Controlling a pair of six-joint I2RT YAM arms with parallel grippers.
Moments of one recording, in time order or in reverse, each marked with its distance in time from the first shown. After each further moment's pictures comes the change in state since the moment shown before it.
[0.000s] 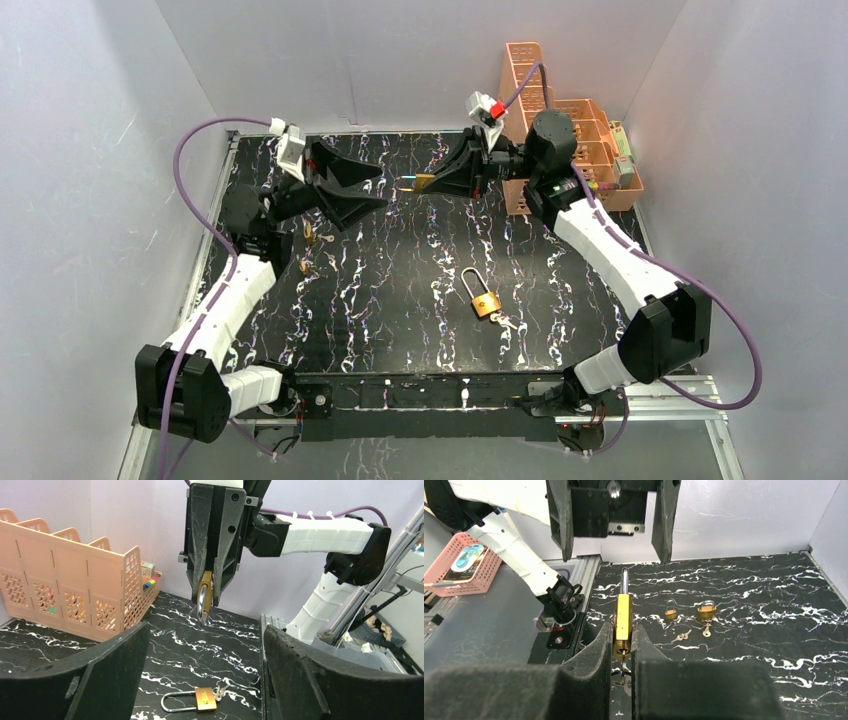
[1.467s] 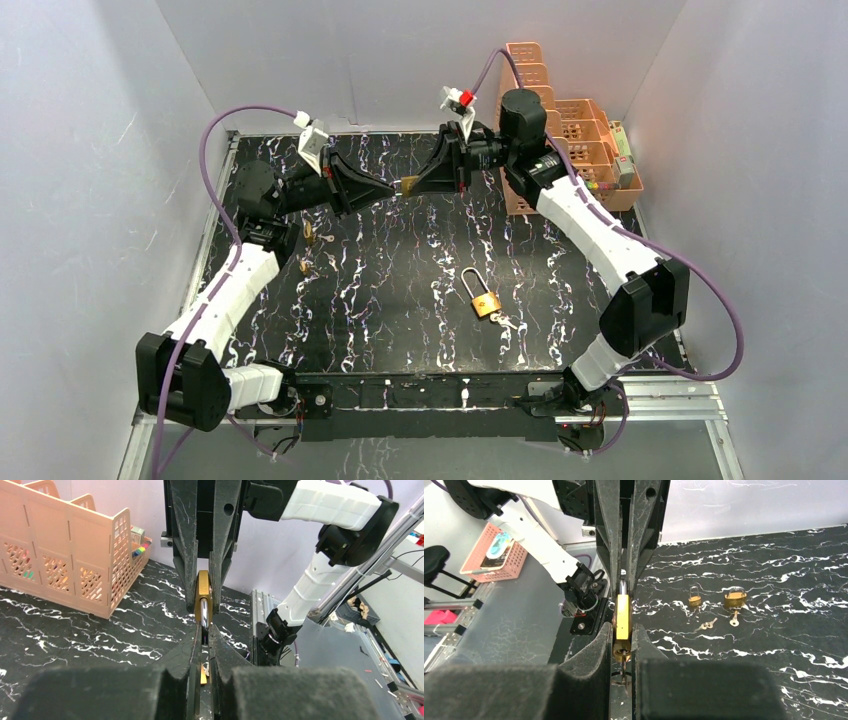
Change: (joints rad) left arm -0.031 0.053 0.126 -0.335 0.093 0.143; right arm 0.041 0.150 0.242 -0.367 -0.068 -0.128
